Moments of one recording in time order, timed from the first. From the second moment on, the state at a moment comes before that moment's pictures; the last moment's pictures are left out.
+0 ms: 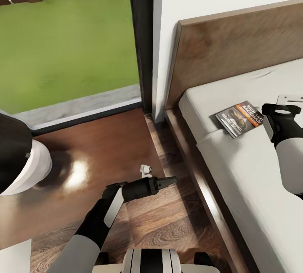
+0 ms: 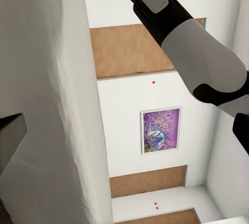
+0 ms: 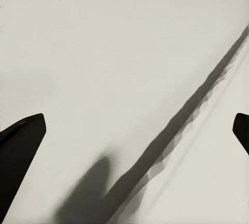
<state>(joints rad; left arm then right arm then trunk) -0.59 -0.17 -0.17 -1.00 0.47 0.65 -1.16 -1.39 -0.34 -0.31 -0.43 0.31 0.17 -0.25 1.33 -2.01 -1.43</state>
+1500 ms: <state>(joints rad) -0.59 -0.17 -0.17 -1.00 0.48 0.65 -1.16 -1.38 -0.34 -0.31 -0.43 0.32 0.17 -0.25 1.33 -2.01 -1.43</state>
